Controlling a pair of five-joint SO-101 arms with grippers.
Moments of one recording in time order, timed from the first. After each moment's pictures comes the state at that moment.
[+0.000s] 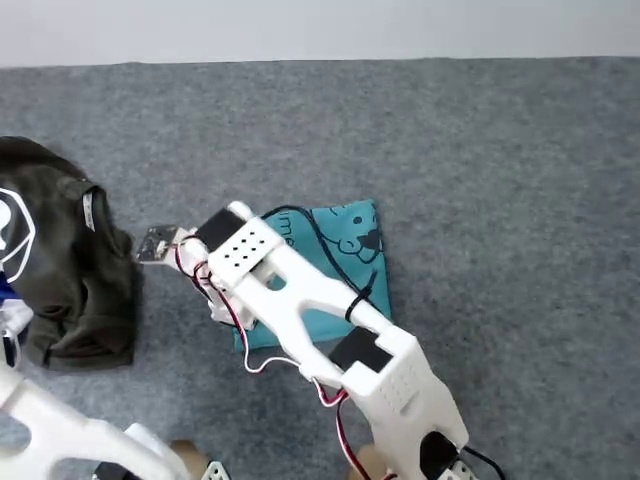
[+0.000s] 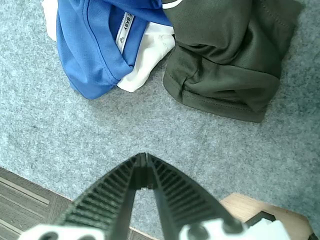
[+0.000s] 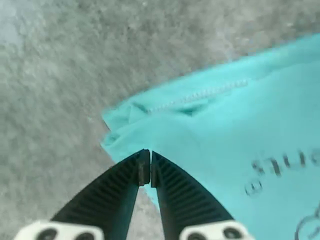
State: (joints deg) left arm -61.9 -39.1 20.4 99.2 -35.6; right arm -49.8 32.7 -25.2 93.2 25.2
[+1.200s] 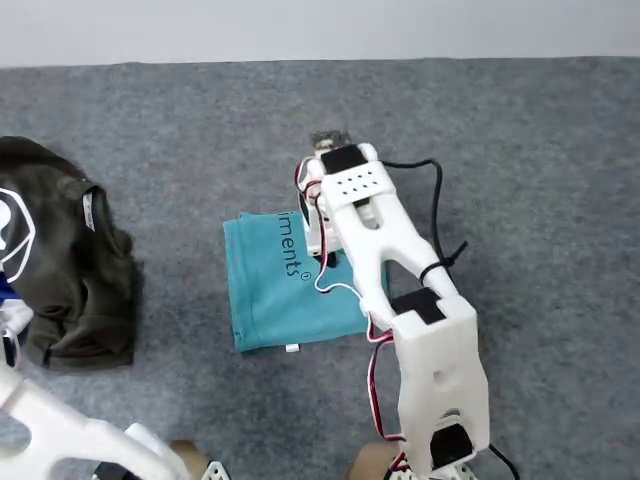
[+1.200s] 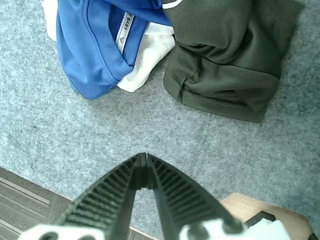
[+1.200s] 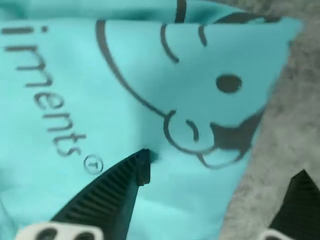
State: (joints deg) left arm -61.9 -39.1 20.4 99.2 -35.6; right arm -24.9 36.9 -25.2 89.2 -13.8
